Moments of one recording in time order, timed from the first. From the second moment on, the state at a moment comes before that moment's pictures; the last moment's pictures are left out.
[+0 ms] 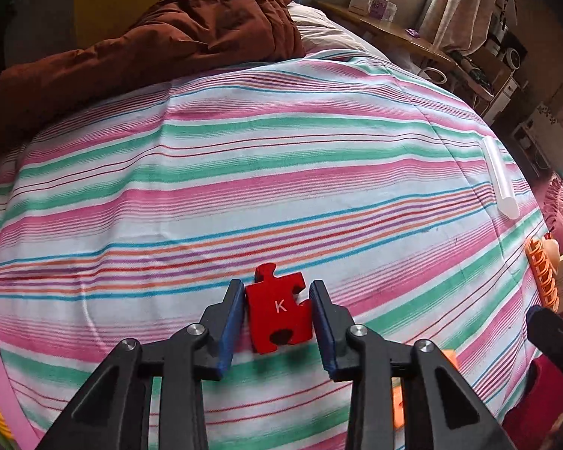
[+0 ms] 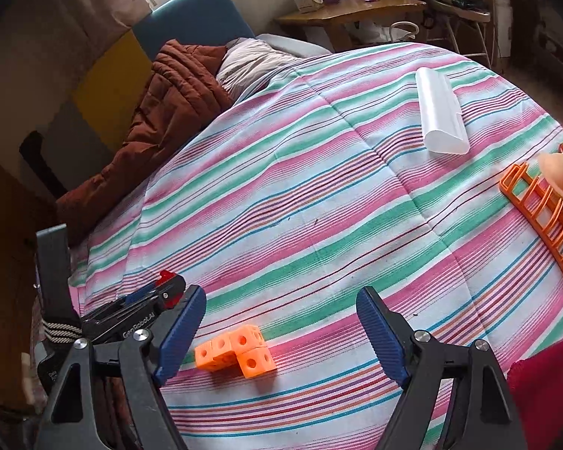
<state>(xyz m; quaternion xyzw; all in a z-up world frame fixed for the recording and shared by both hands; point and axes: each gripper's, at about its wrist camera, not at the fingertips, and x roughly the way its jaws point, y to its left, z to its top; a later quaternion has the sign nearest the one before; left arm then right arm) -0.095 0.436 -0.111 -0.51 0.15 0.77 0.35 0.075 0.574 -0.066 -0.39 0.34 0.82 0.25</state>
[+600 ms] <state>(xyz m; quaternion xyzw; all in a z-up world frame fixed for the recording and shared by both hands) -0.024 0.337 -0.109 -0.45 0.18 0.81 0.34 0.029 0.513 -0.106 -0.49 0.20 0.83 0.17</state>
